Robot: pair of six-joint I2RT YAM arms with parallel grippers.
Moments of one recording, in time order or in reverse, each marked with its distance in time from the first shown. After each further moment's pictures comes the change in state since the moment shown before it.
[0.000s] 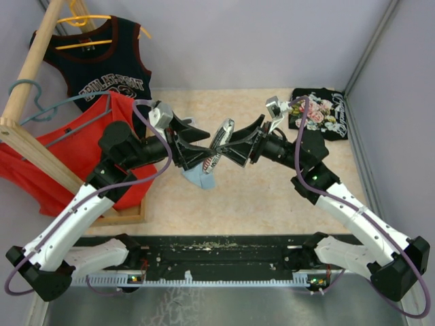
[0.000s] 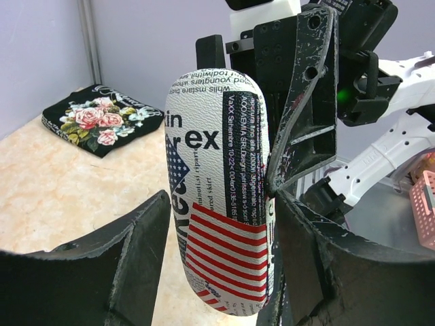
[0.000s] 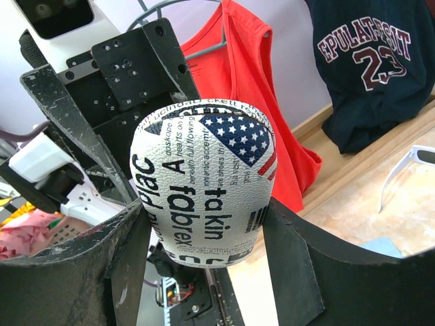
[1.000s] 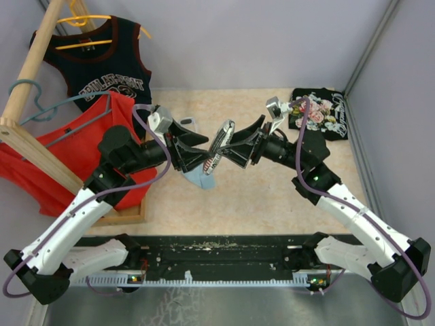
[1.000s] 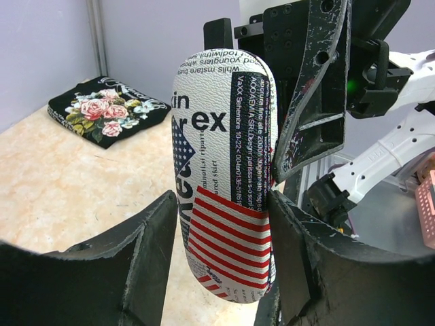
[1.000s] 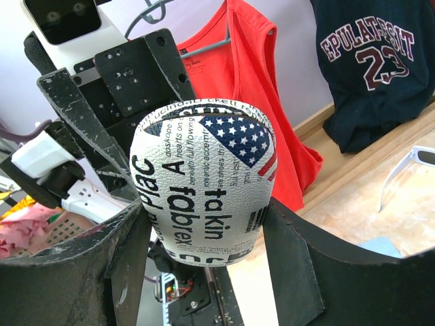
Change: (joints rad) left arm -0.006 -0.034 -0.031 -0.024 -0.041 0.011; right arm 0.000 -0.009 0.000 -0.008 -0.017 -0.010
